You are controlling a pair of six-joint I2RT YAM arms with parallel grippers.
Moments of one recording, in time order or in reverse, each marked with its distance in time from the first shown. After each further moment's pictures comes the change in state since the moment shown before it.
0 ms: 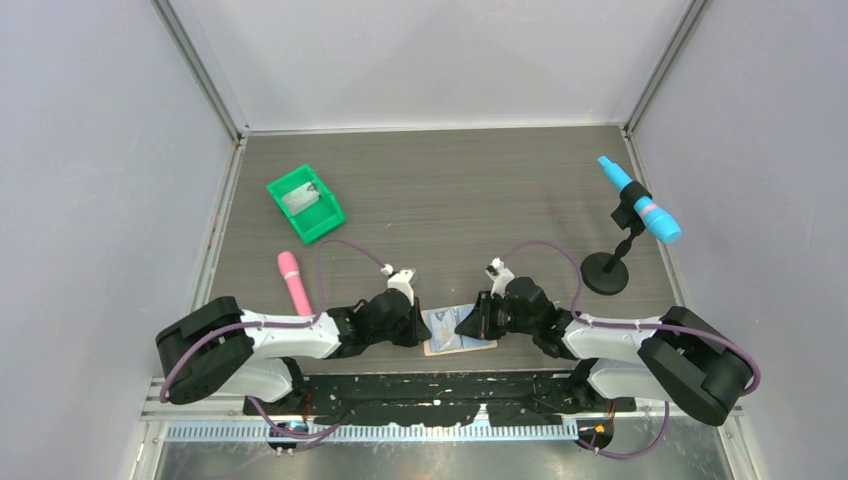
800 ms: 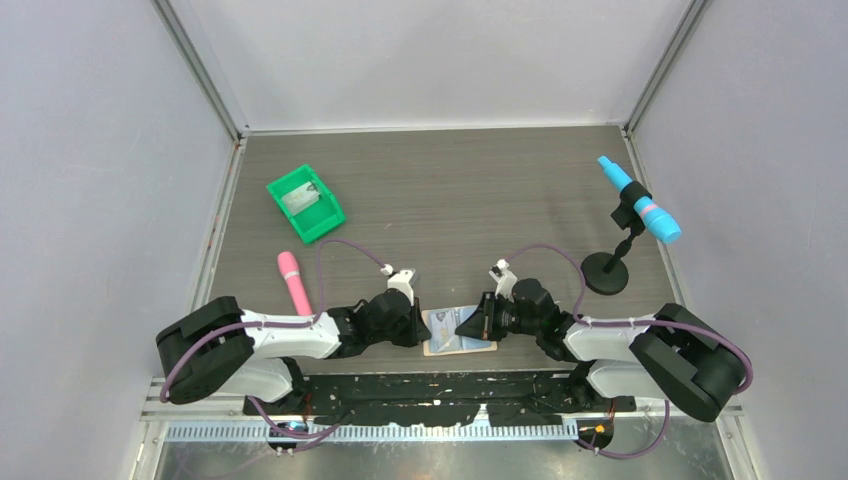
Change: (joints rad) left arm 0.000 0.002 0.000 -0.002 -0.001 -0.001; right arm -0.042 0.031 -0.054 0.138 -0.088 0.061
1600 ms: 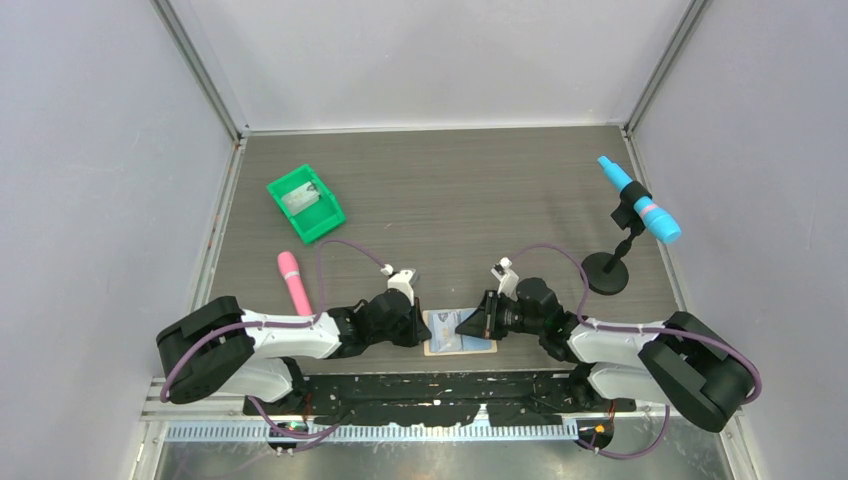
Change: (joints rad) left arm 0.000 0.002 0.000 0.004 -0.001 -0.004; right arm -0.029 -0.053 -0.008 -0.013 -0.046 0.037
